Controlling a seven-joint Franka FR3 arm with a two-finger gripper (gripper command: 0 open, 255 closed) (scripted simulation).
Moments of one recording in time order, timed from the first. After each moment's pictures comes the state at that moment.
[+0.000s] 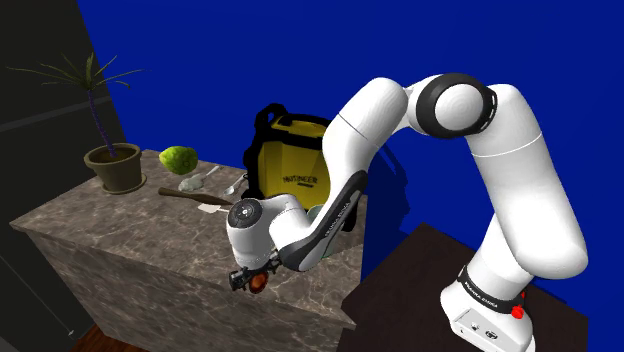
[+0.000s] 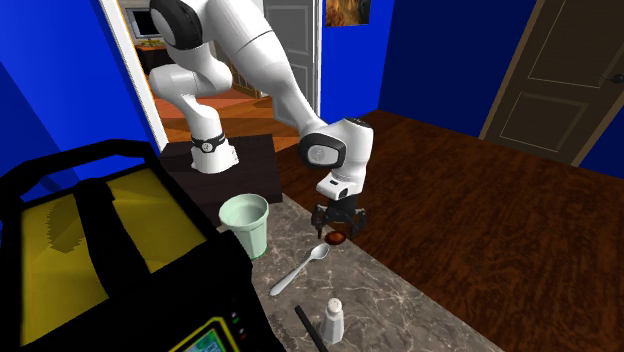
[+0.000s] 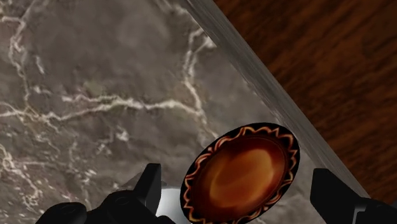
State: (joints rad) arm 0.33 0.69 0.42 -1.95 -0.82 2.45 1.51
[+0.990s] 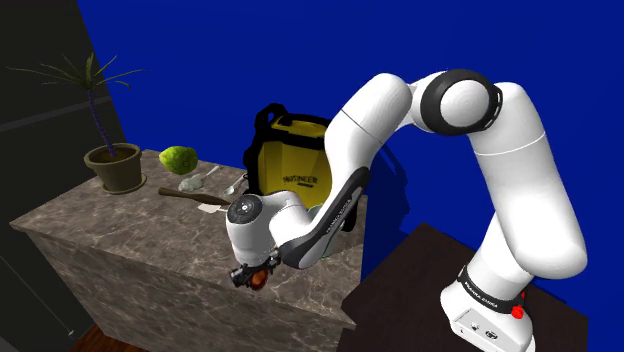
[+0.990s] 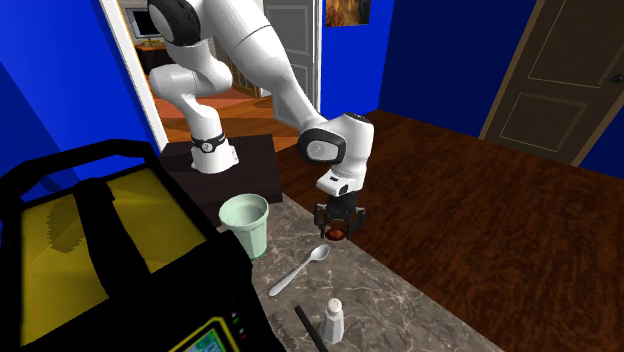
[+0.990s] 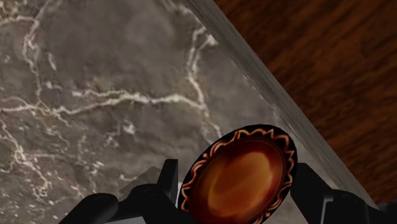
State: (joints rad) arm 0.32 0.67 0.43 -1.96 -0.80 2.44 1.50
